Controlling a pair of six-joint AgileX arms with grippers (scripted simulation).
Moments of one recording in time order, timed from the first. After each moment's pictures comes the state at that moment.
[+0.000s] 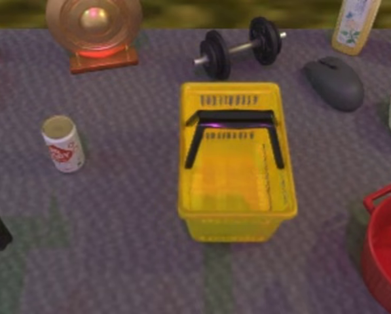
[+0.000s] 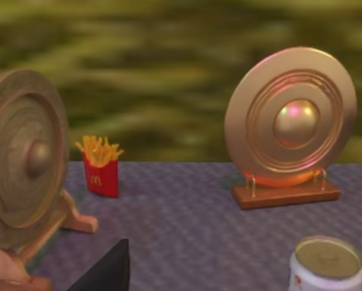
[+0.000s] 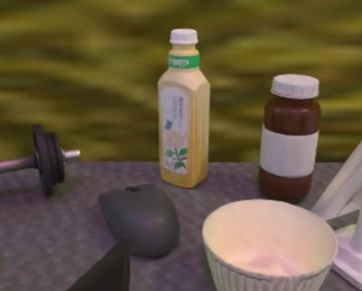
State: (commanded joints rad) left arm 0.00 0.00 0.00 0.00 0.00 0.00; right arm 0.00 0.00 0.00 0.00 0.00 0.00
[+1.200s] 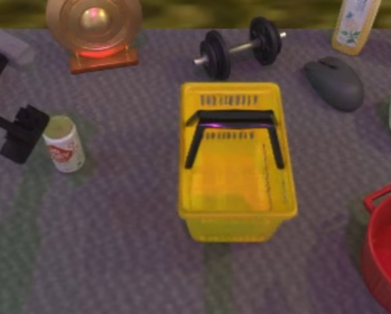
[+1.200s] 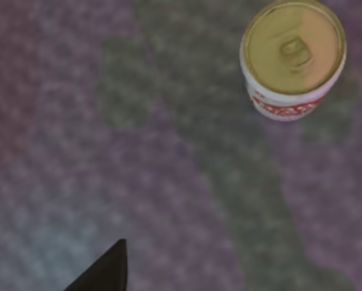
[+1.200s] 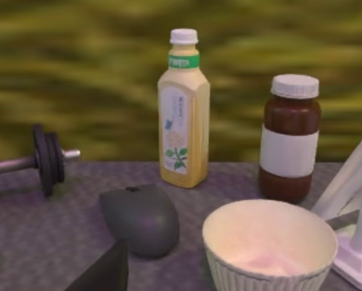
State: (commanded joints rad) left arm -0.11 1.41 1.13 -0.80 0.00 0.43; right arm 0.00 0.00 0.00 0.00 0.00 0.00
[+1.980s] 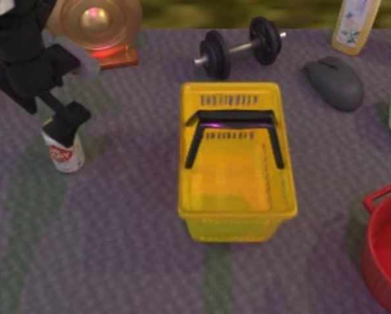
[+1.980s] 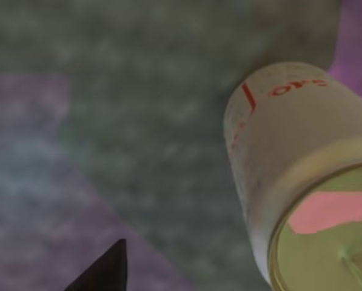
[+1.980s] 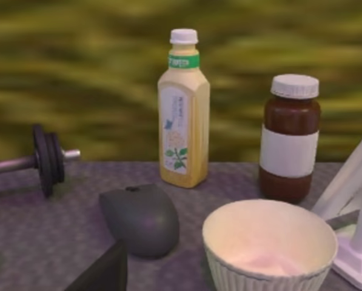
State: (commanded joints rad) left arm -0.16 2.18 1.81 -1.20 0.00 0.67; right arm 0.00 0.00 0.00 0.00 0.00 0.00
